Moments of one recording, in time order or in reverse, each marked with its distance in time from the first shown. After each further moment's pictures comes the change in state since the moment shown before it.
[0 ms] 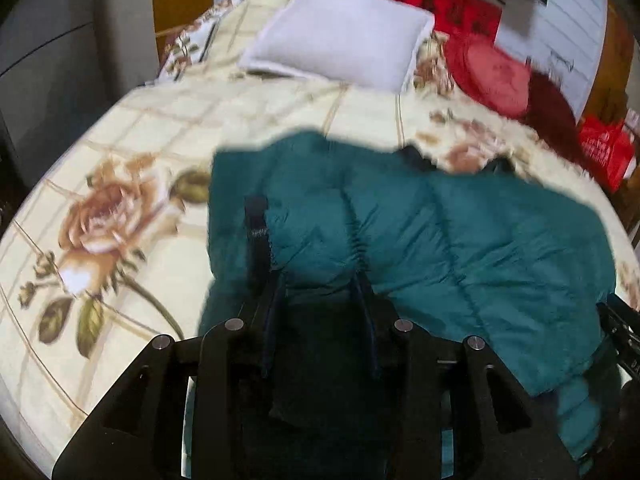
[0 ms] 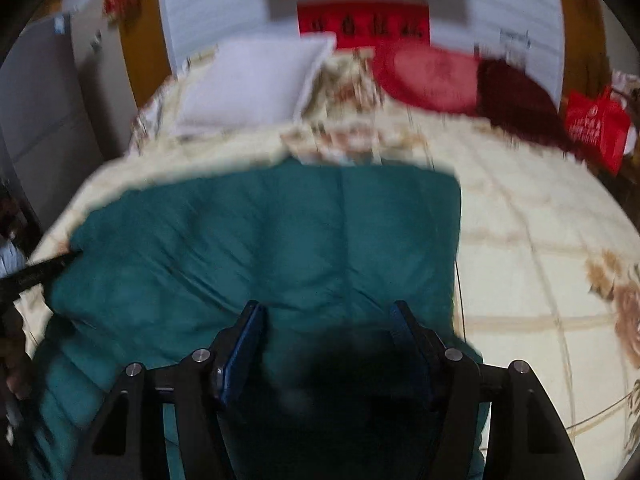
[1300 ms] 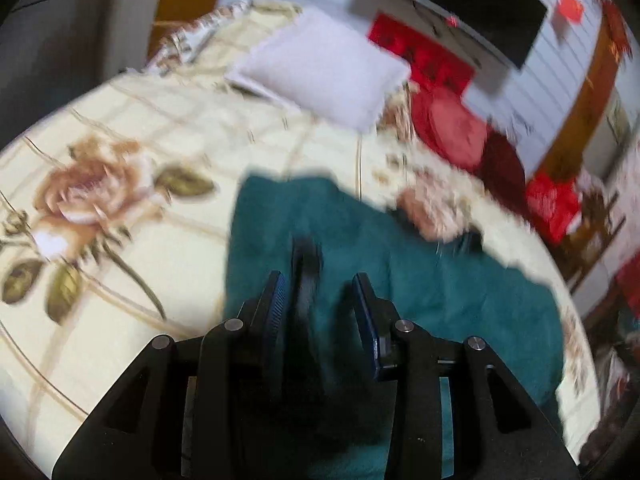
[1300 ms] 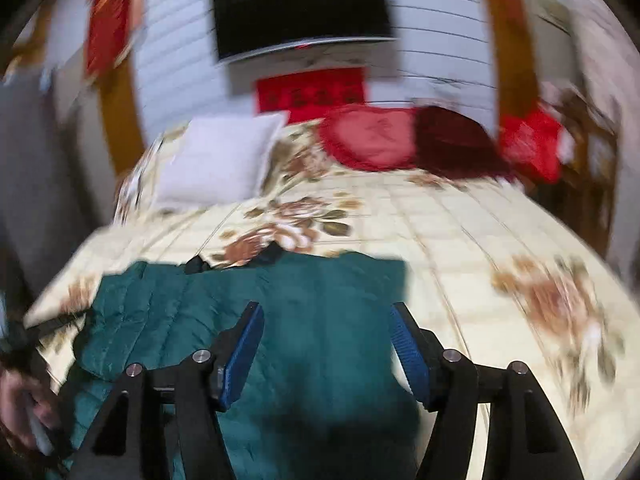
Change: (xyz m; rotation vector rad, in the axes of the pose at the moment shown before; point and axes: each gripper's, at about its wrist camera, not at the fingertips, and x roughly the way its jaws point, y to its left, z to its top) left arm -0.056 0.026 -0.006 -0.177 -0.147 -0.243; right arm -0.130 -0.002 -0.002 0.068 -0.221 -0.118
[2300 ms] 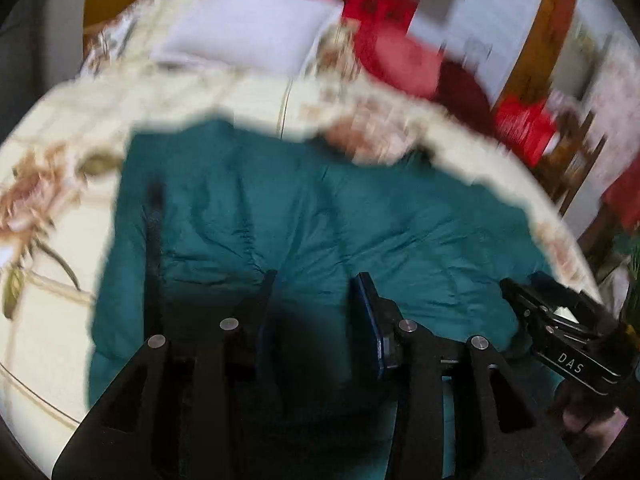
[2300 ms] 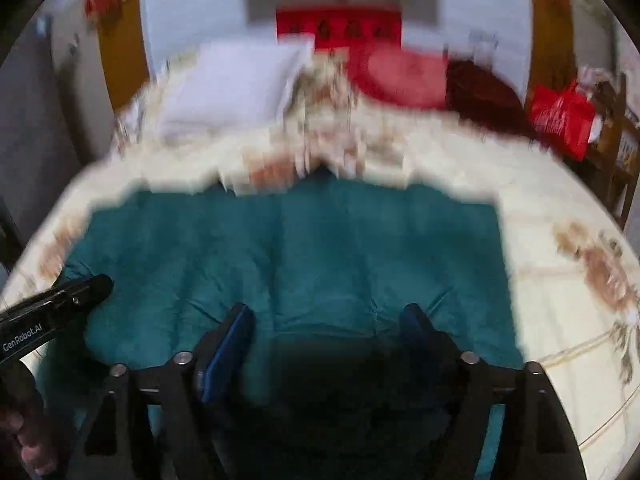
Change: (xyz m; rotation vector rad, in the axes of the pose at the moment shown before) left arm 0.040 -0.063 -0.052 0.225 0.216 -0.055; right arm 0.085 0.058 -0.041 -0.022 0.241 -0.012
